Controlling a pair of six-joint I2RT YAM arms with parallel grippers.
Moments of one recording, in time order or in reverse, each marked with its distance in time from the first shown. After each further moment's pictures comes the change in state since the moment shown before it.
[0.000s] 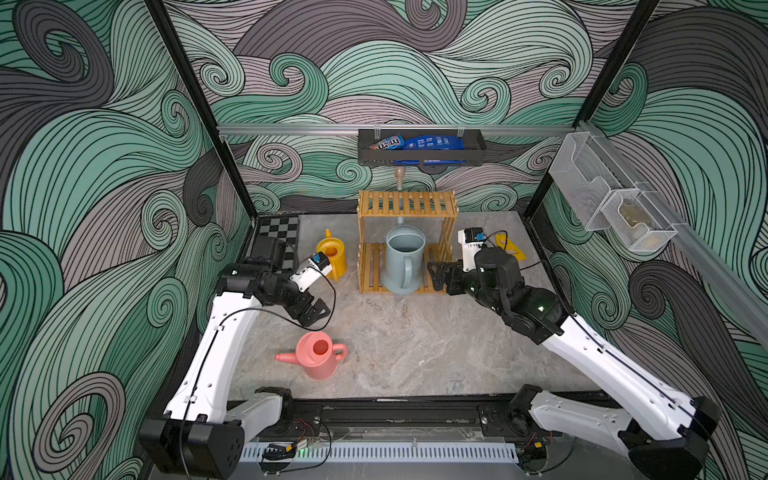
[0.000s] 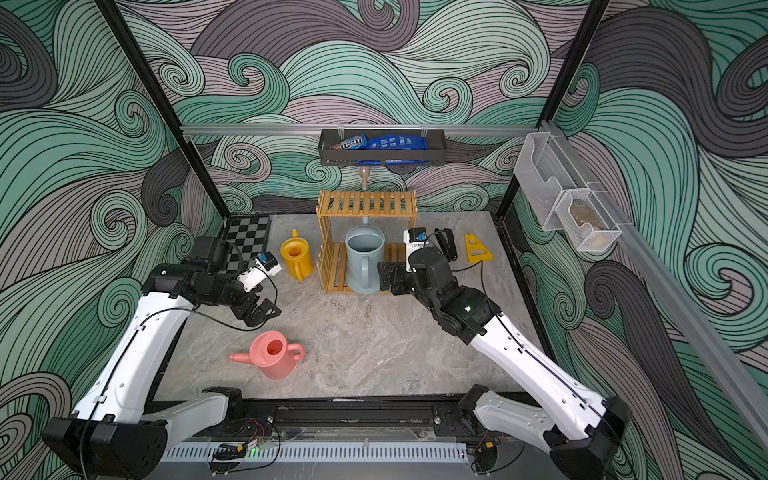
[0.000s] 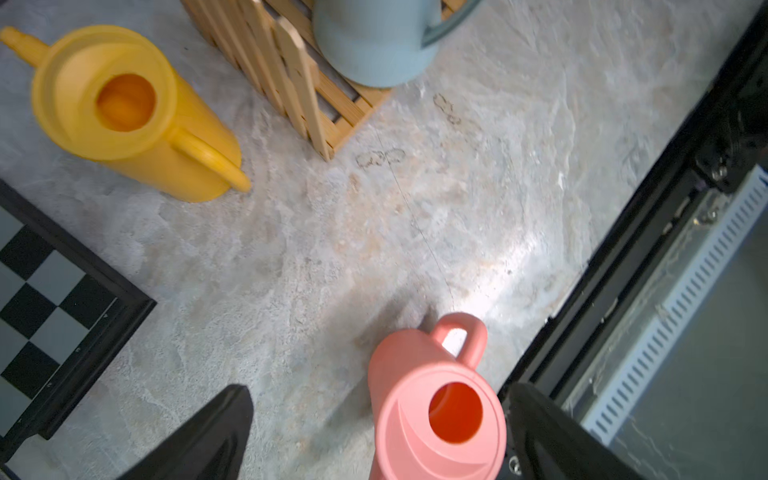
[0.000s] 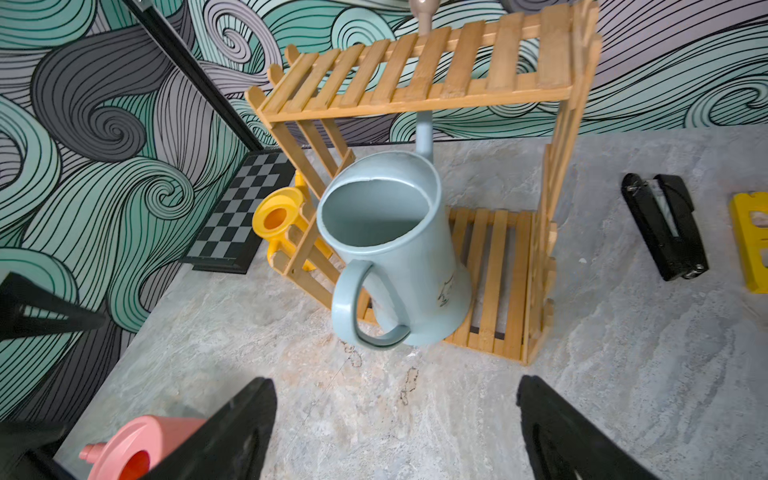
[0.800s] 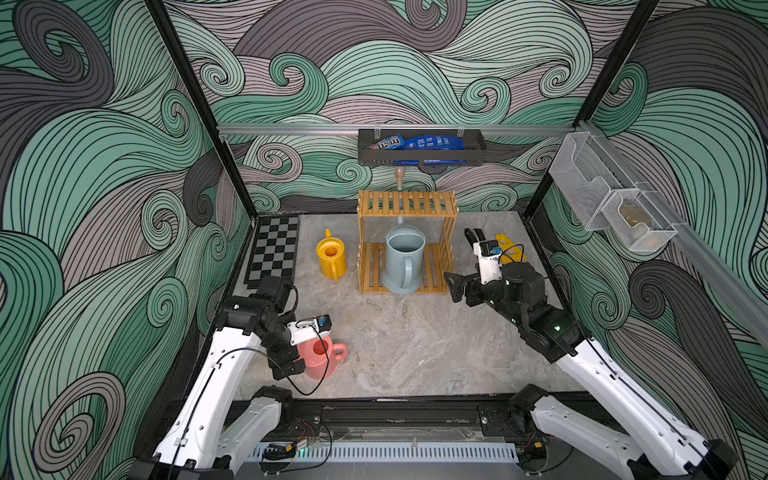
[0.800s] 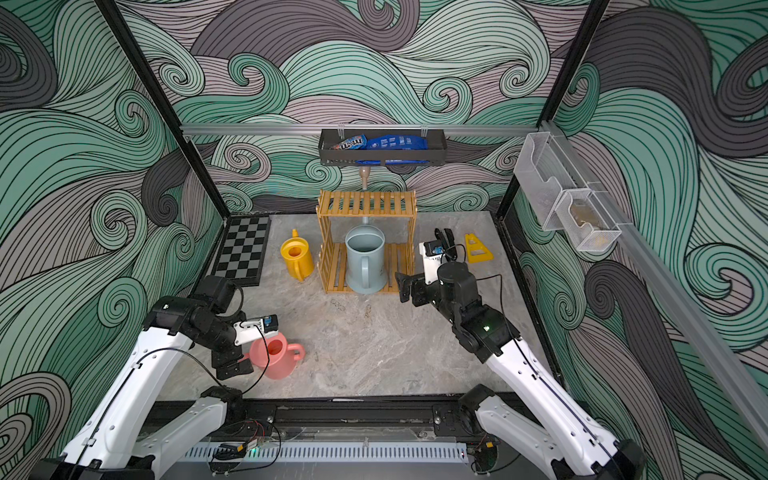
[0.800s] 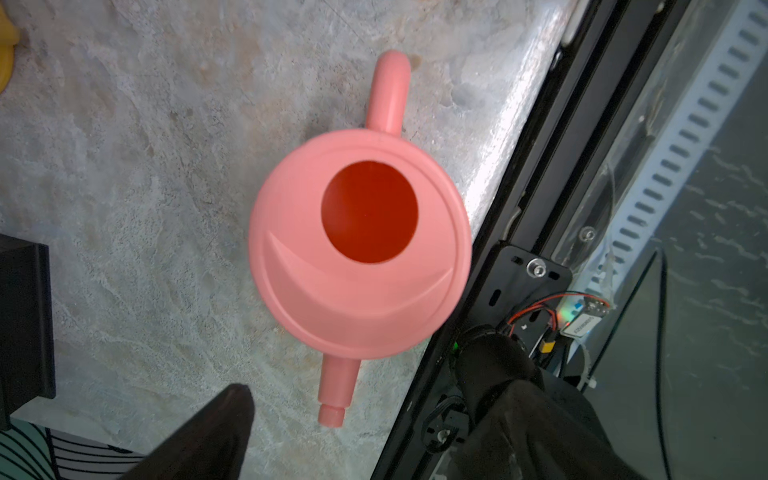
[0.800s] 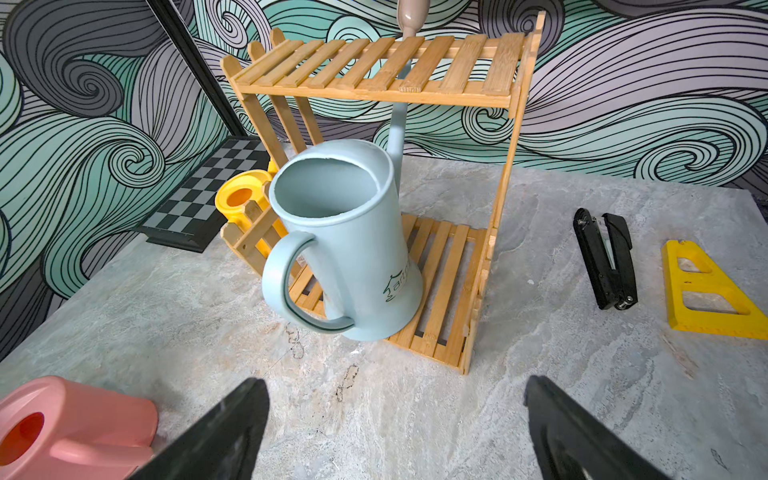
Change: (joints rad) left arm -0.072 -0.197 -0.264 -0.189 -0.275 0.370; right arm -0.139 -0.169 -0.203 0.109 -0.125 -0.227
